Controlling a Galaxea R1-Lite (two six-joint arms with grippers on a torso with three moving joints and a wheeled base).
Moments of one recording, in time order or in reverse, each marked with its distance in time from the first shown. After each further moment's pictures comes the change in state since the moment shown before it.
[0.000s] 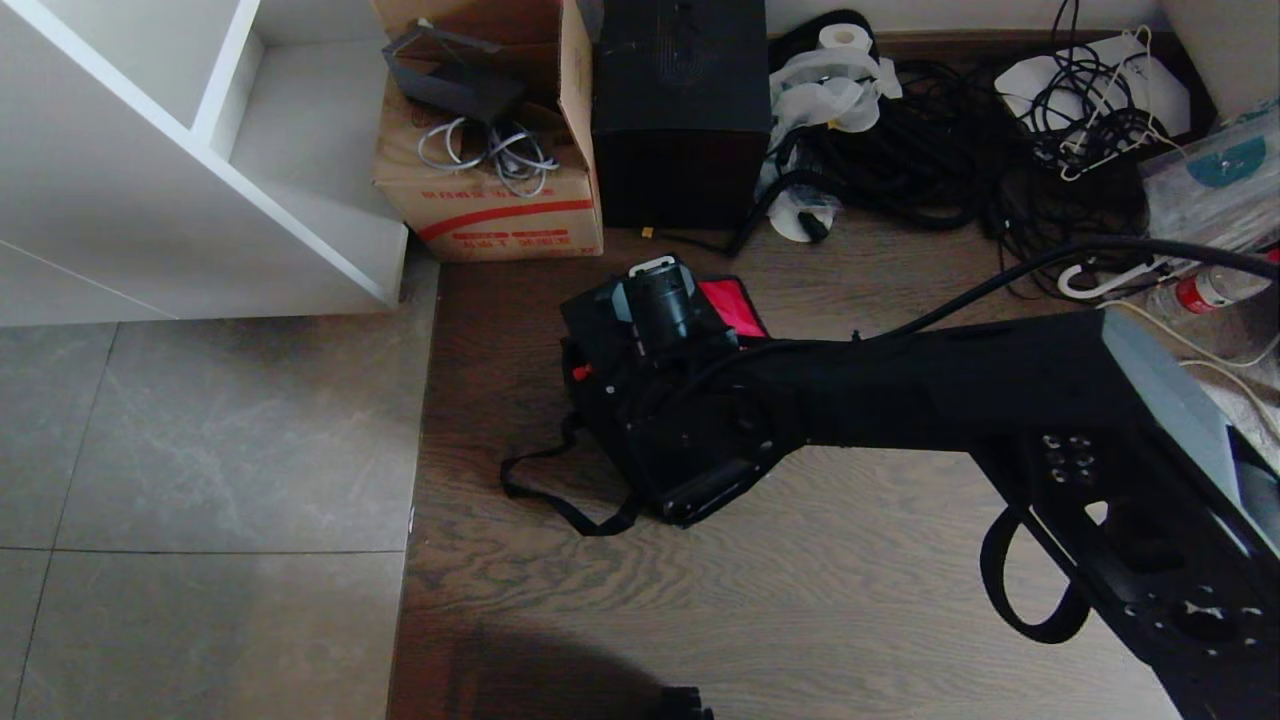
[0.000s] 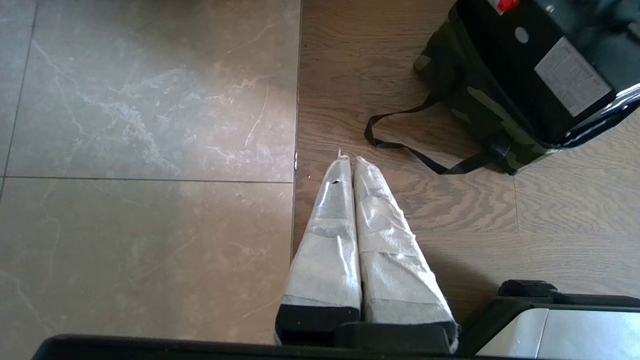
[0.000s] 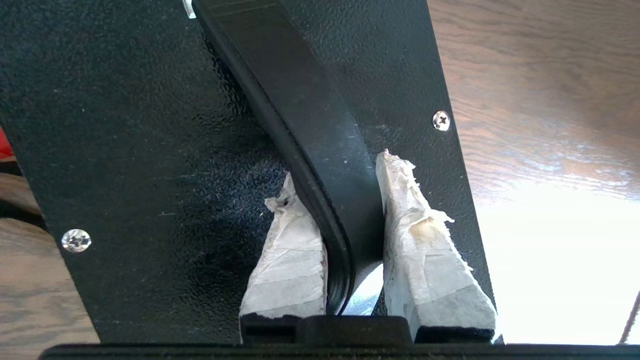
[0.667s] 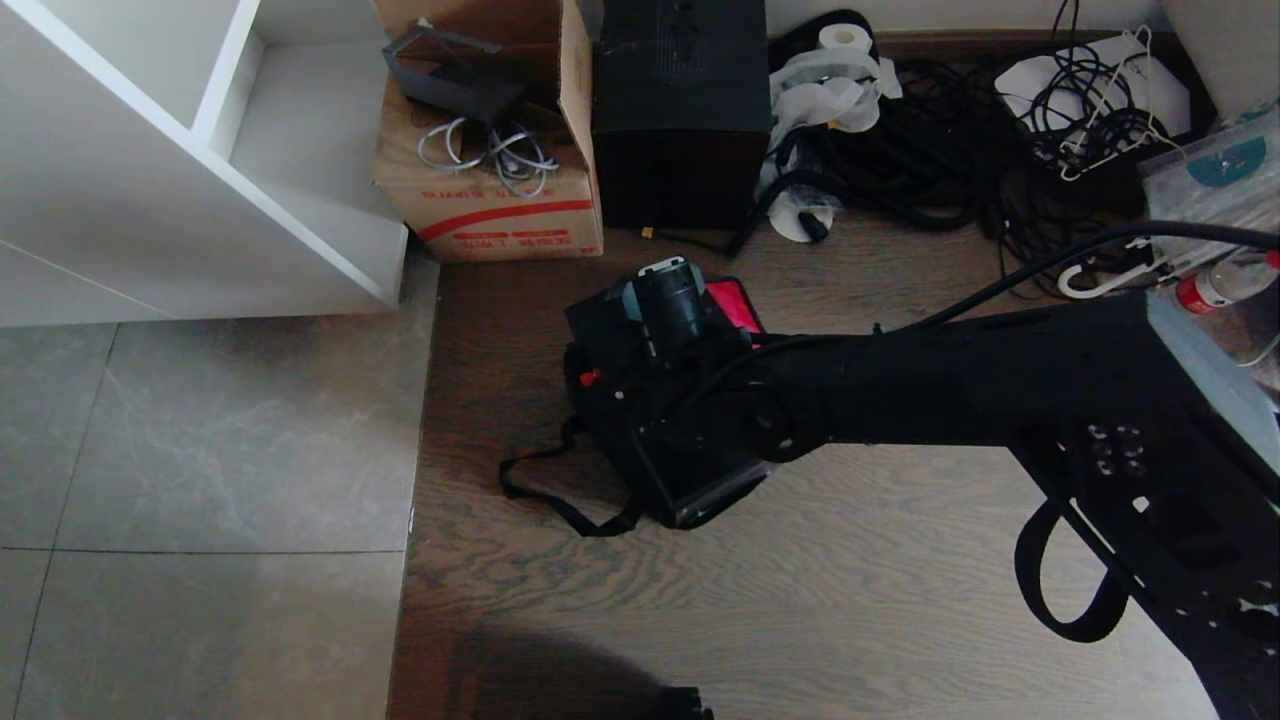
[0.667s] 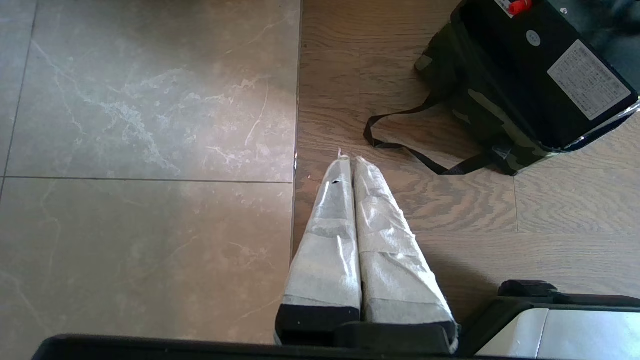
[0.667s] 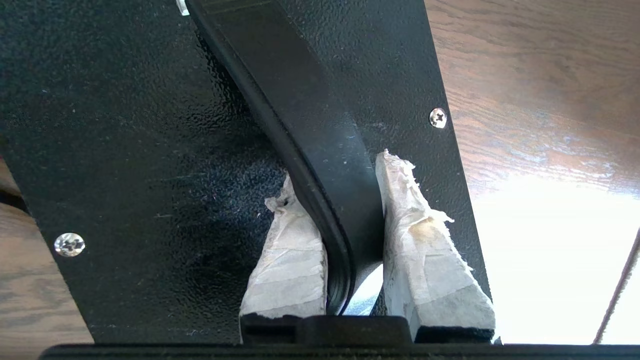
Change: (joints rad) left arm 0.000 0.000 0.000 0.000 0.000 0.000; right arm 0.000 -0.055 0.071 0.021 -0.005 0.006
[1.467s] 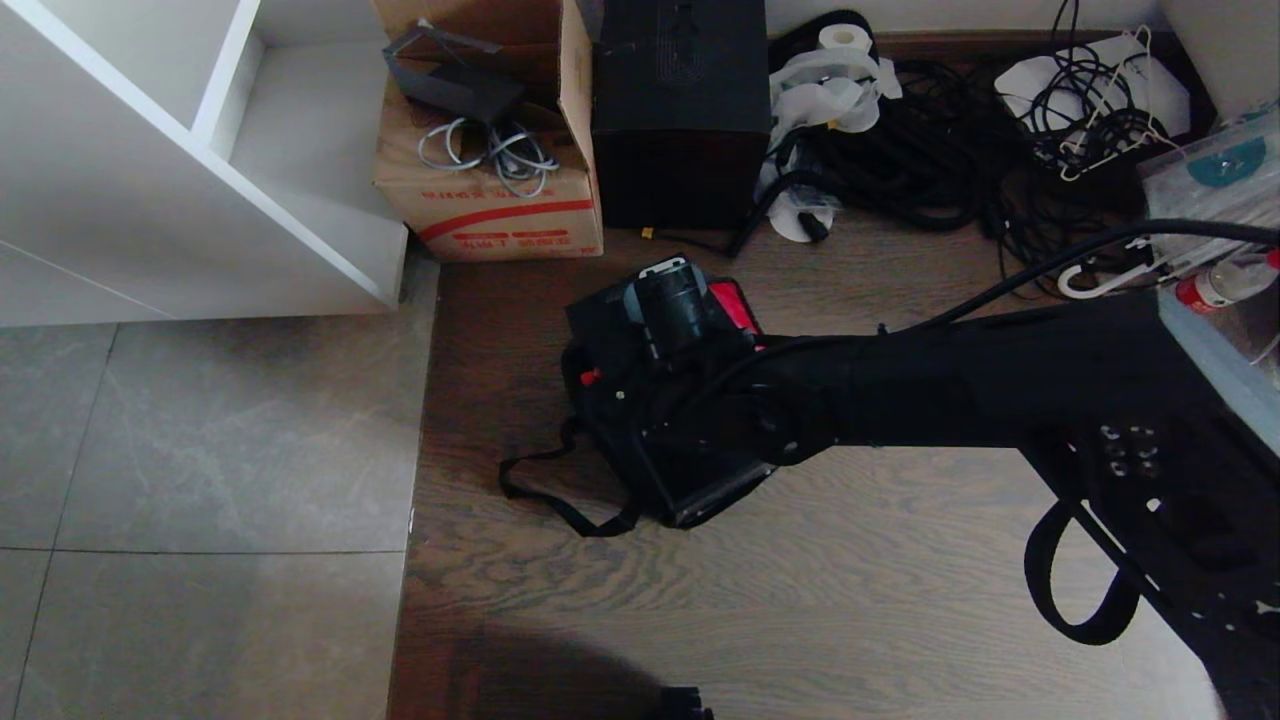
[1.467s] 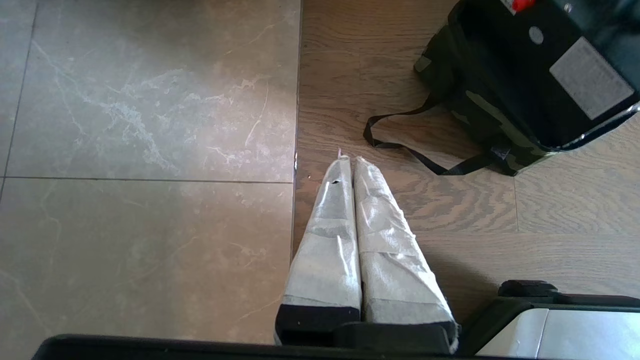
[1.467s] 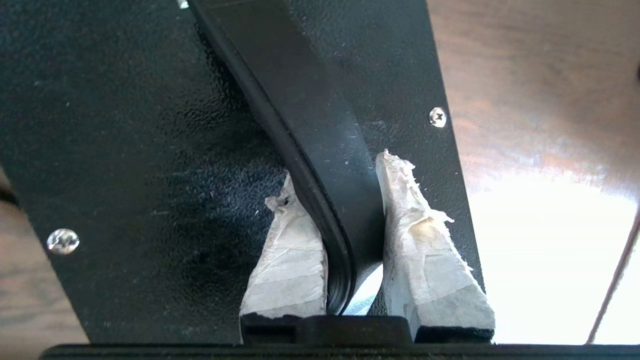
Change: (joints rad) left arm 0.000 0.000 0.000 0.000 0.000 0.000; right arm 0.004 -0.010 0.026 0.002 -0.003 -0.002
